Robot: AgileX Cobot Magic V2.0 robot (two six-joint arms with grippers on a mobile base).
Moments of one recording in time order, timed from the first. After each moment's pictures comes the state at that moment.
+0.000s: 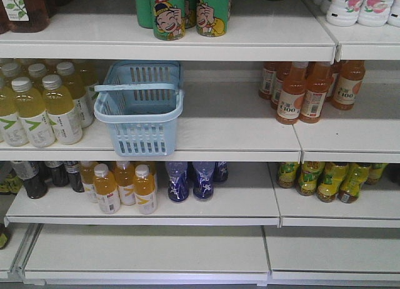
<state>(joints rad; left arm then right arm) 0.01 -0.01 0.04 -0.32 -0.01 -0.18 -0.07 -0.01 0.03 -0.17 0.09 0.19</state>
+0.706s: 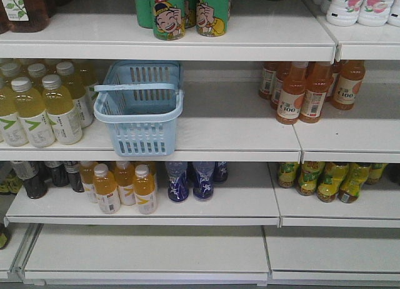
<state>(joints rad) 0.01 0.01 -0.44 -0.68 -0.15 -0.96 -0.07 -0.01 0.03 -0.17 0.09 0.19</state>
